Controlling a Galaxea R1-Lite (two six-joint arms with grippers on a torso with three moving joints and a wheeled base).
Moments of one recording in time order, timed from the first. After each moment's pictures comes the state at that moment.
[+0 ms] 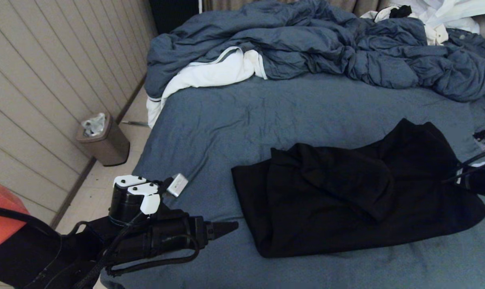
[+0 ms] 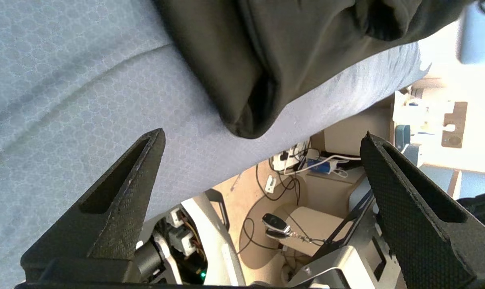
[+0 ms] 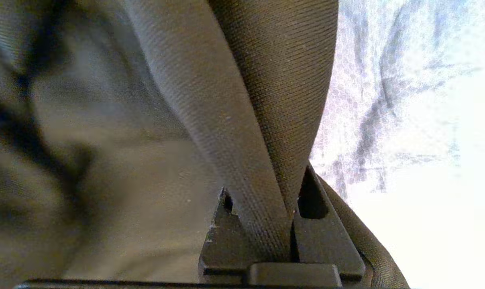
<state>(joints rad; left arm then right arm) -0.62 1.84 -0.50 -0.94 -0.40 -0.57 -0.57 1.80 -1.05 -0.11 0.36 -0.03</state>
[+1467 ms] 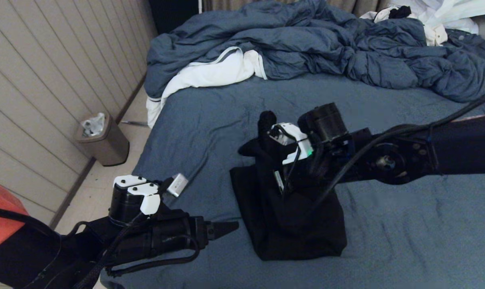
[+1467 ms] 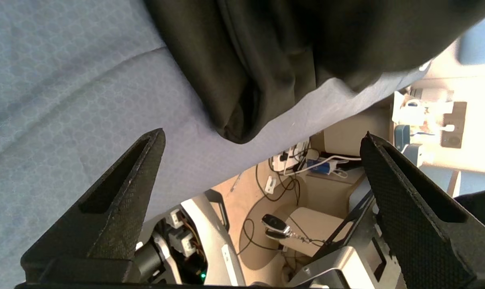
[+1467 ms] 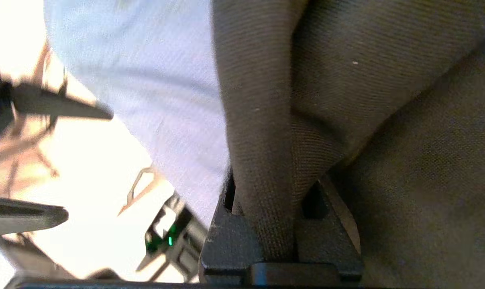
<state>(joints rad) -0.63 1.83 -0.50 -0.94 -0.39 -0.57 0.57 1.89 -1.34 0.10 0.18 0.03</state>
